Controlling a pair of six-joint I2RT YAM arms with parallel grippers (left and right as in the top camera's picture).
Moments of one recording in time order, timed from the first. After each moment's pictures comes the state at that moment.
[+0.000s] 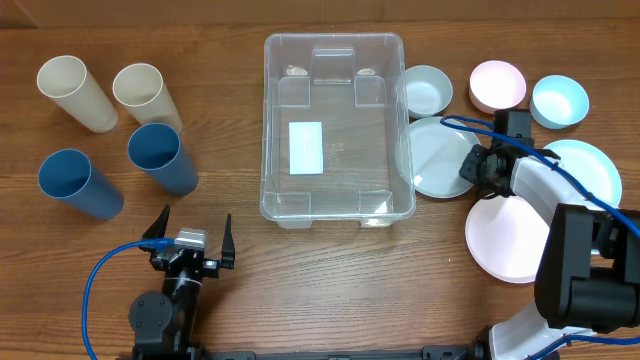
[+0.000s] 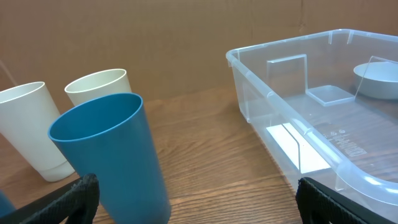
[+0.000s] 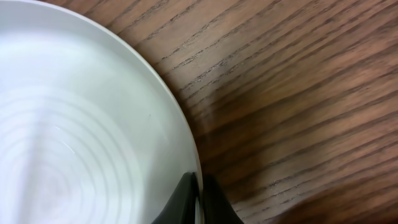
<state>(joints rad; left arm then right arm) 0.03 0.01 0.01 -0.06 0.14 0.16 -0.11 1.80 0.99 -0.42 0.05 0.41</state>
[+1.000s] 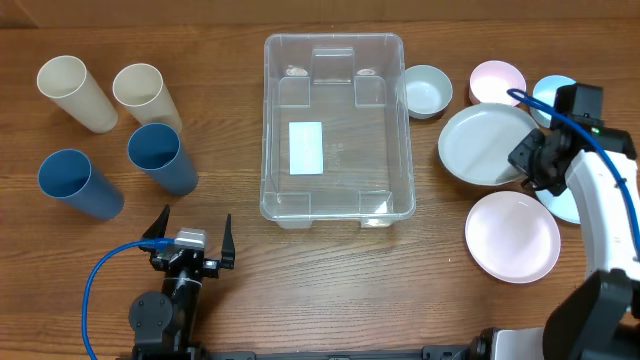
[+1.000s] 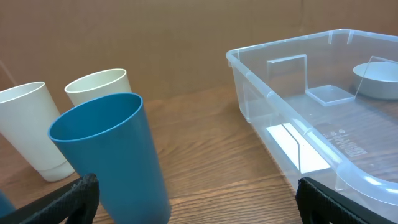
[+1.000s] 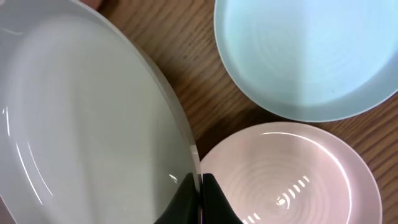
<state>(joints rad) 0.03 0.01 0.01 -0.06 0.14 0.16 -0.24 1.57 1.24 -0.92 0.09 0.53</state>
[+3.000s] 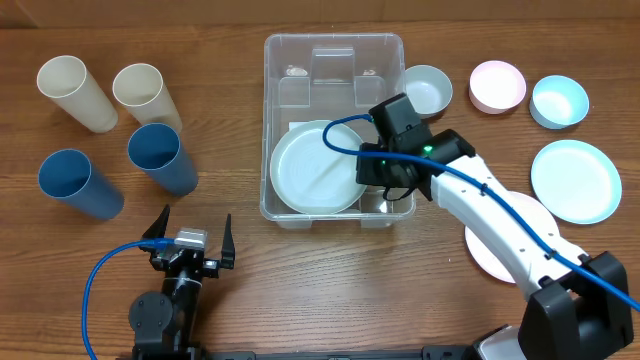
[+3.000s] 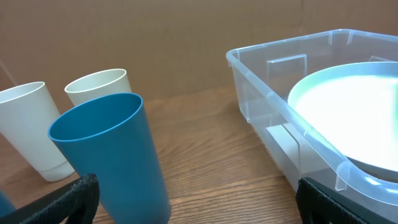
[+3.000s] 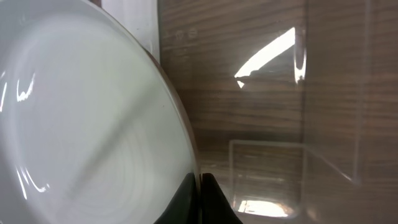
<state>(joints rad) 0.03 0.01 0.01 -0.06 0.14 0.16 0.48 1.64 1.25 -0.75 -0.10 0.57</state>
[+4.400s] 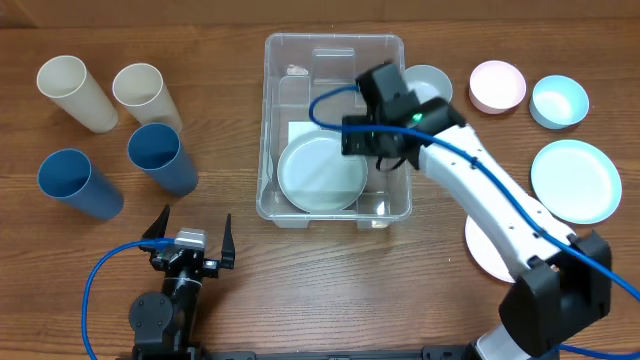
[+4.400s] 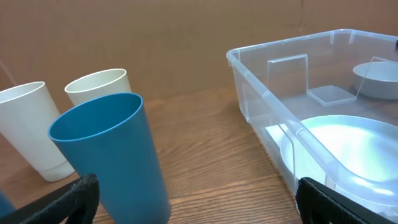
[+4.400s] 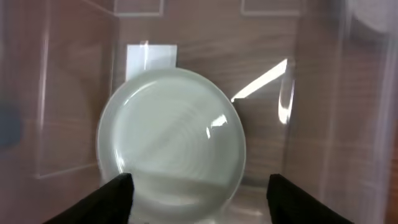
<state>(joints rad) 0.03 0.02 0.01 -0.06 0.14 0.16 0.49 1.76 1.56 -0.91 -0.01 0.47</state>
